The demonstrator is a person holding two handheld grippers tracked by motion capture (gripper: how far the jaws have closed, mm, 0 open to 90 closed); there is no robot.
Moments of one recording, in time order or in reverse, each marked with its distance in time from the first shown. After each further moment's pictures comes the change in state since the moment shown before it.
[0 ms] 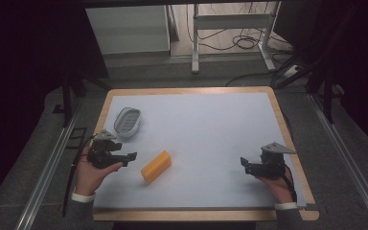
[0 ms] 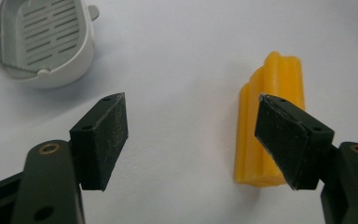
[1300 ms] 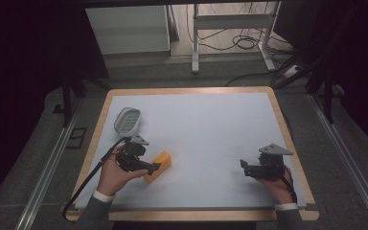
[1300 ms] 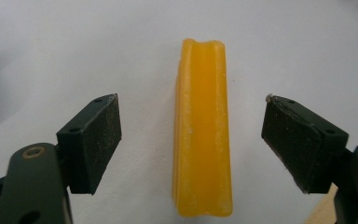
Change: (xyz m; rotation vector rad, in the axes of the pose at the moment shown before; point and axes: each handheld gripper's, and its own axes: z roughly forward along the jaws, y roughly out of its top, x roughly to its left) left arm -0.058 0.021 0.042 0.170 -0.063 0.158; right arm 0.004 -0.003 0.002 0.026 -0.020 -0.054
